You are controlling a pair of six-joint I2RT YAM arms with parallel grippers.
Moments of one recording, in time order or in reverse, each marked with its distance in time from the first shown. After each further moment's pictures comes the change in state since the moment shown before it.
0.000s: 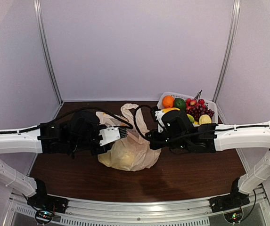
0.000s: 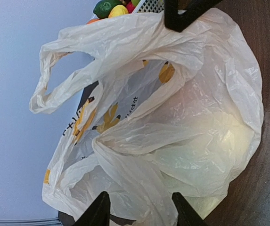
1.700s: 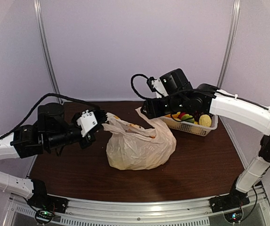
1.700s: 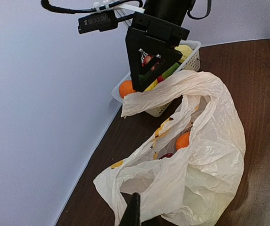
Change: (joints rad) left arm 0.009 -0.289 -0.076 0.152 0.122 -0.055; right arm -0.187 0.153 0.546 -0.467 -0.132 -0.194
